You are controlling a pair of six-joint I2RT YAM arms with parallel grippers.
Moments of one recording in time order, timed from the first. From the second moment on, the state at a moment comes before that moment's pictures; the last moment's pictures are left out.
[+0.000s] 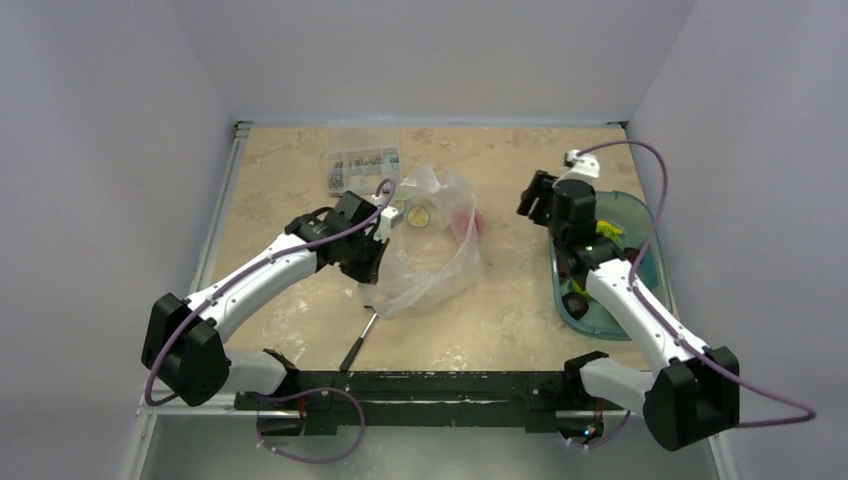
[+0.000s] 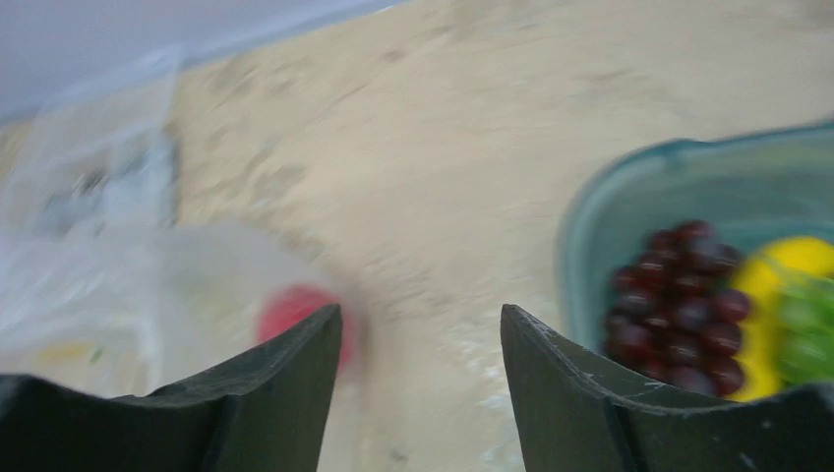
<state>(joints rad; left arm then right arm) -0.60 1.33 1.04 -0.80 0.14 -0.13 0.25 1.09 0.80 -0.10 0.36 0.43</state>
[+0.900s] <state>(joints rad) -0.64 1.38 1.05 -0.82 0.18 -0.13 0.74 1.62 0.90 0.21 0.07 0.32</state>
